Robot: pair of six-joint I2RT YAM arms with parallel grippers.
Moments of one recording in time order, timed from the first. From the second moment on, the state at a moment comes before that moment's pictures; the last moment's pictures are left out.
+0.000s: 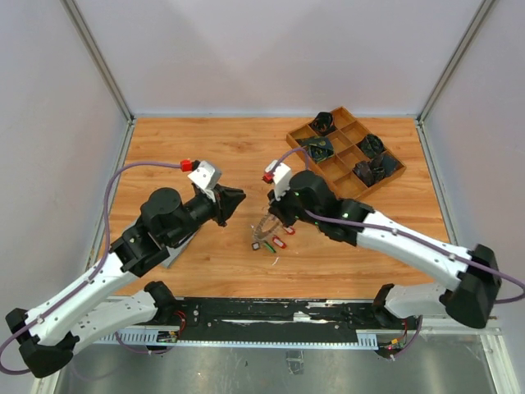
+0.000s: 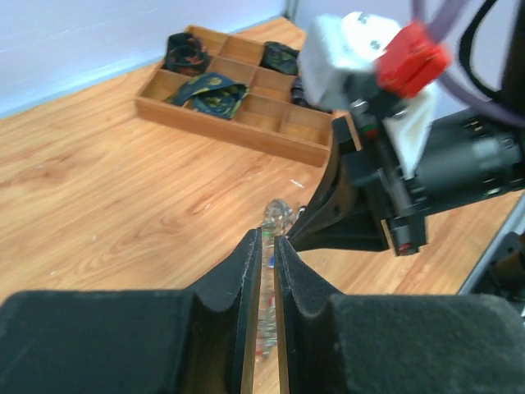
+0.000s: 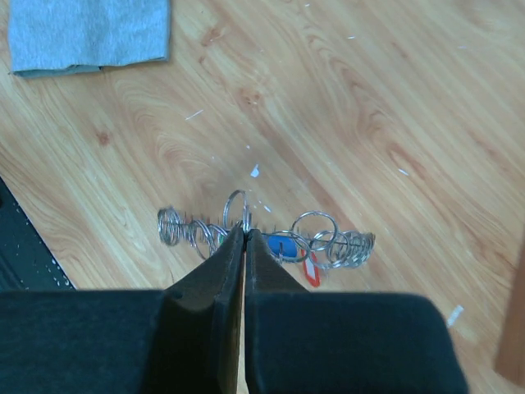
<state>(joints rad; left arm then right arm) -0.82 0.77 0.83 -0.14 -0.03 -0.15 0.96 1.22 1.06 -0.35 0.07 0.02</state>
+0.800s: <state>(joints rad) -0.82 0.71 0.81 -0.26 -0.16 -0.16 0.88 1.24 0.75 -0.30 -0.10 -0.15</state>
